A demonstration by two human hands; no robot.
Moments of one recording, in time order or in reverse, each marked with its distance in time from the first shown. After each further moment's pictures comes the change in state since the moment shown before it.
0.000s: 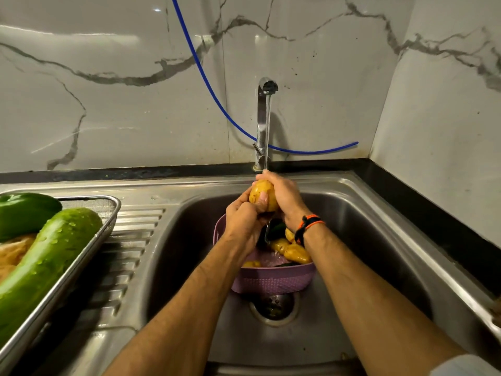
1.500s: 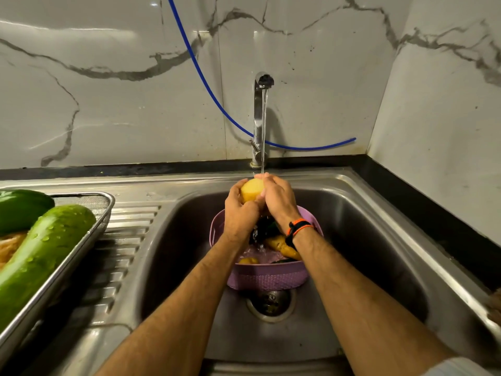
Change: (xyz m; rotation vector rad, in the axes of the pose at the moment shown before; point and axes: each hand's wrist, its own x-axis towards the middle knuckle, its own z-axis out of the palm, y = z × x) left_hand 0.014 -0.012 -0.013 0.493 0.009 0.204; right_hand -0.005 0.014 0.004 -0.134 0.086 -0.155
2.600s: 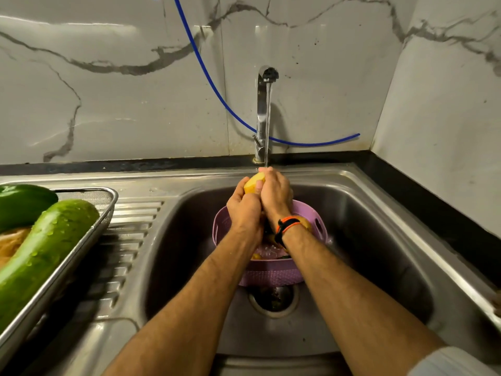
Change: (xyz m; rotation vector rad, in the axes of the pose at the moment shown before) left_hand -0.013 0.018 0.016 -0.498 0.134 -0.223; right_hand -0.007 -0.008 0.017 0.091 0.164 0.011
